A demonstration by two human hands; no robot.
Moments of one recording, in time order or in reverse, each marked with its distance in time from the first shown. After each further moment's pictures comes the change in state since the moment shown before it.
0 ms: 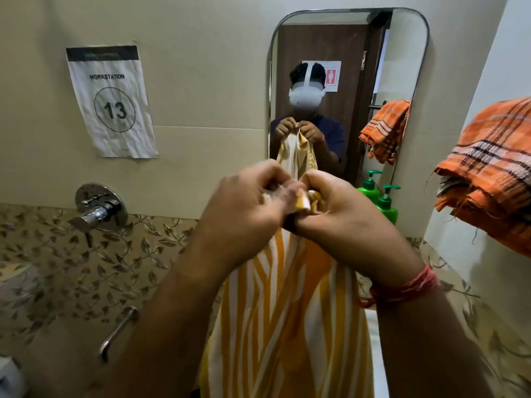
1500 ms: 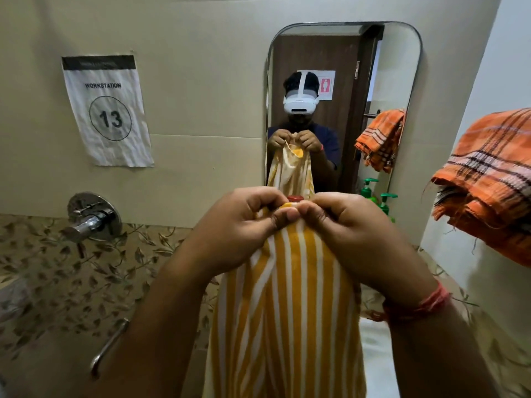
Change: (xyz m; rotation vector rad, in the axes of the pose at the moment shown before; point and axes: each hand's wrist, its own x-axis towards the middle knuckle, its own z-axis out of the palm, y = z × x) left_hand 0.009 -0.023 -0.010 -0.232 -0.221 -0.012; right_hand -0.002 0.016 -0.006 -0.078 0.048 -0.003
